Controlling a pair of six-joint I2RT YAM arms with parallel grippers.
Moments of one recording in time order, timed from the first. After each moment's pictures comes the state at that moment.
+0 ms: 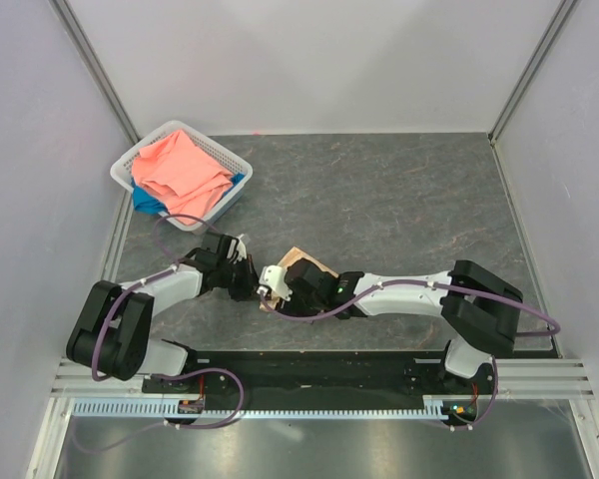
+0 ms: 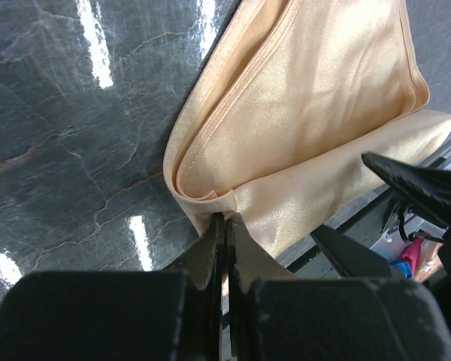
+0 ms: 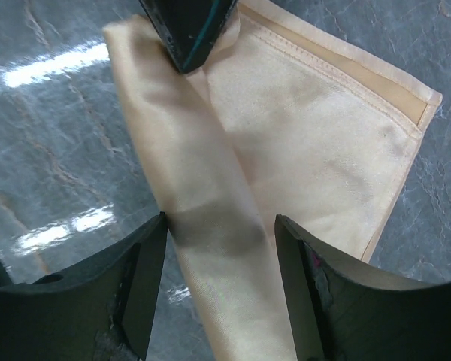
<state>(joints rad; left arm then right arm) -0.33 1.38 0.52 -0.19 0.53 -0.57 1.14 1.66 0.94 -0.15 0.10 -0.23</state>
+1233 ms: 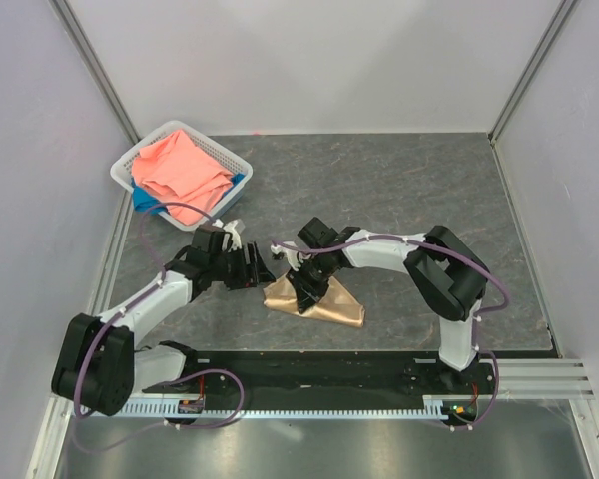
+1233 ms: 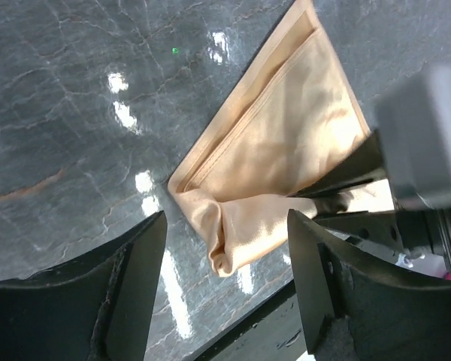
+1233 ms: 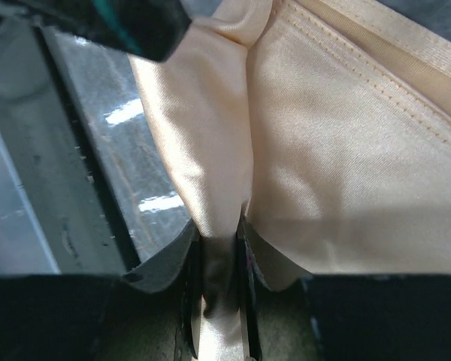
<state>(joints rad) -0.33 1.21 0.55 -0.22 0.44 -0.52 0.84 1.90 1.16 -0.45 -0.60 -0.12</state>
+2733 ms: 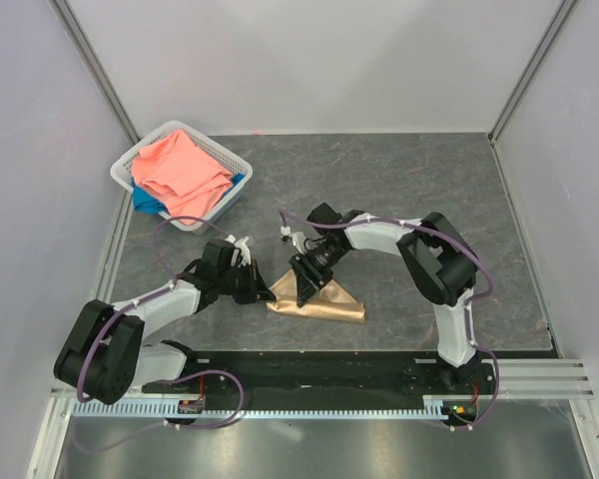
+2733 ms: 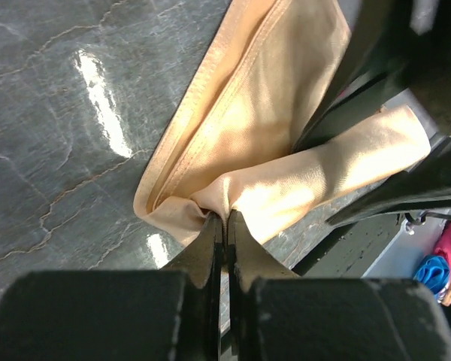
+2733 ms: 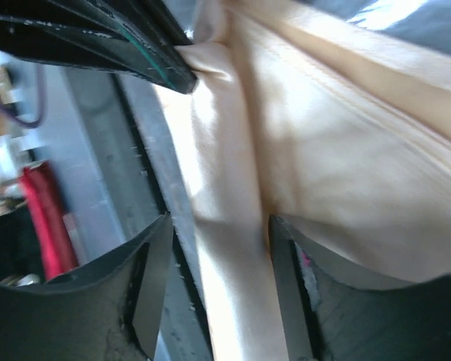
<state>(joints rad) -0.41 1.25 0.40 -0.03 0.50 -0.57 0.70 2.05 1.30 -0.59 -0.90 -0.07</state>
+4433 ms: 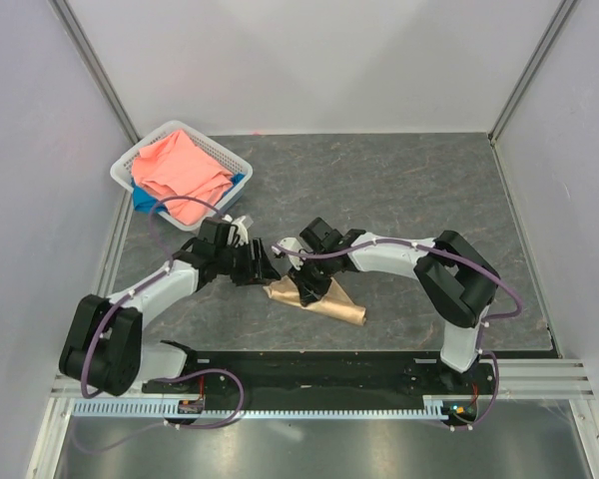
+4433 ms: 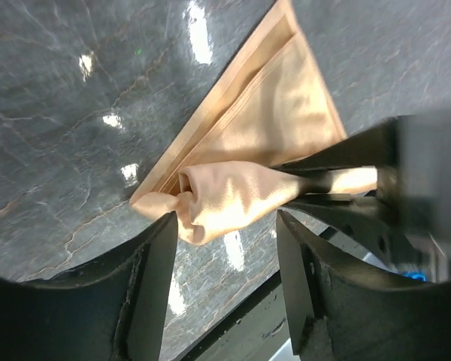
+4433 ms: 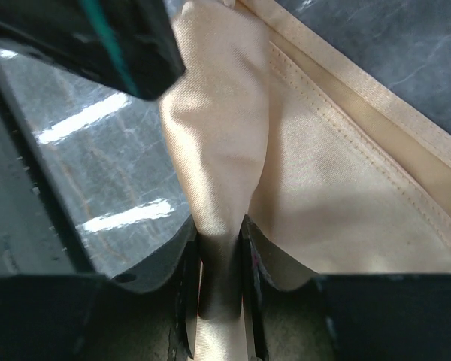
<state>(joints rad) -0.34 1.32 0.61 -0.20 0.52 -0.51 0.85 1.84 1.12 -0.38 -0.44 -0.16</state>
